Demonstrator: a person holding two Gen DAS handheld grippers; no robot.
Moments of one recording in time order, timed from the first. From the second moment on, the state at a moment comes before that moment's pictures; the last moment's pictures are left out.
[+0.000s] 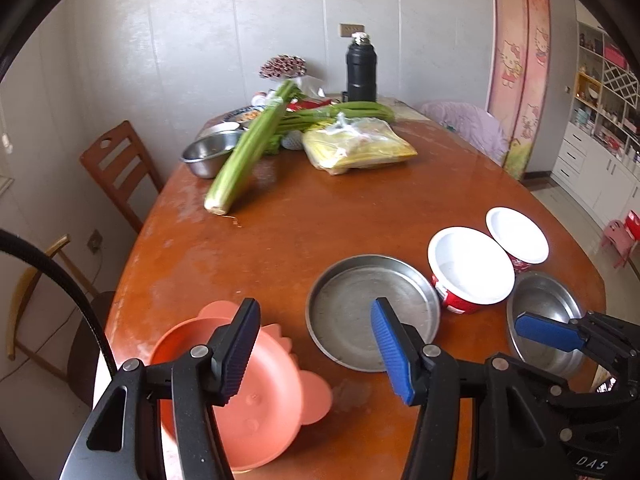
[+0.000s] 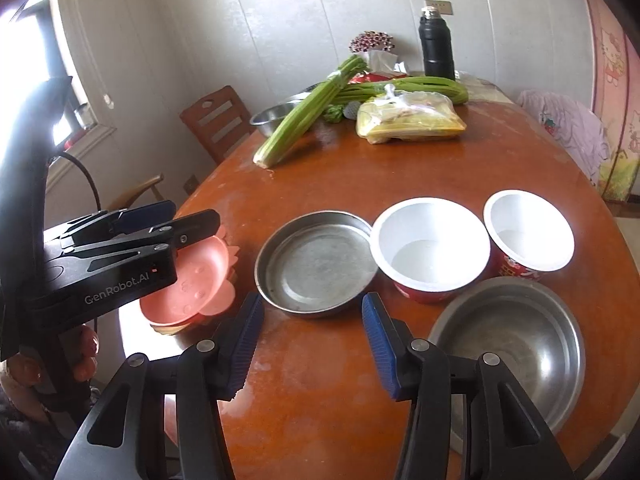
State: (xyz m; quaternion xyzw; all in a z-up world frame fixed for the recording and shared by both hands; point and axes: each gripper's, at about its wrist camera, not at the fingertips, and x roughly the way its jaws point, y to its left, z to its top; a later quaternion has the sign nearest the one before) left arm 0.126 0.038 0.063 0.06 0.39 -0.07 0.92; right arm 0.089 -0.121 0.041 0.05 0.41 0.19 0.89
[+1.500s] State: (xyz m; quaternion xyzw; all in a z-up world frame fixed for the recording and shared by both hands) left arm 0.222 0.032 -0.043 0.09 0.52 -0.07 0.84; right arm 0.170 -0.083 -0.039 0.04 0.52 0.12 0.85
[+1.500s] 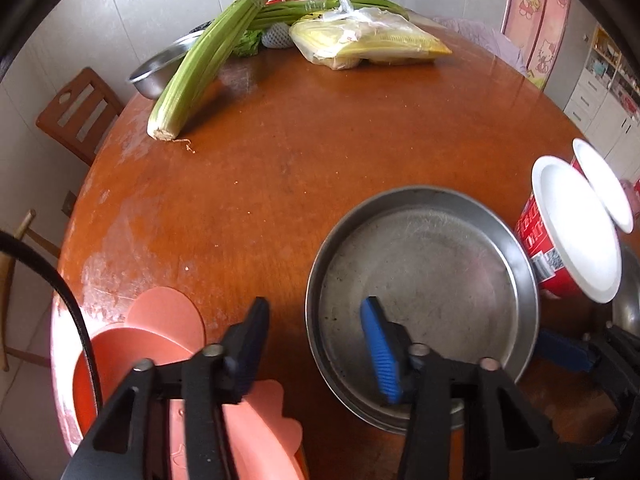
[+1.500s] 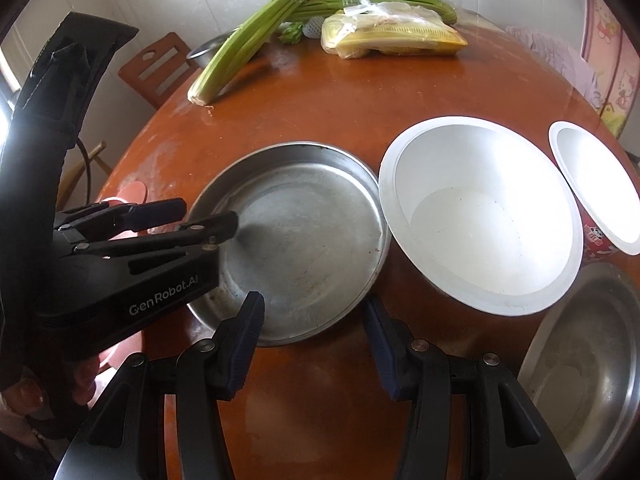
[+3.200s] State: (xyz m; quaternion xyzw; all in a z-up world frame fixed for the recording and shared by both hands) left arm 0.121 0.070 0.062 0.06 0.42 -0.04 0.91; right arm 0.090 -0.047 0.048 -0.02 0.40 0.19 0.90
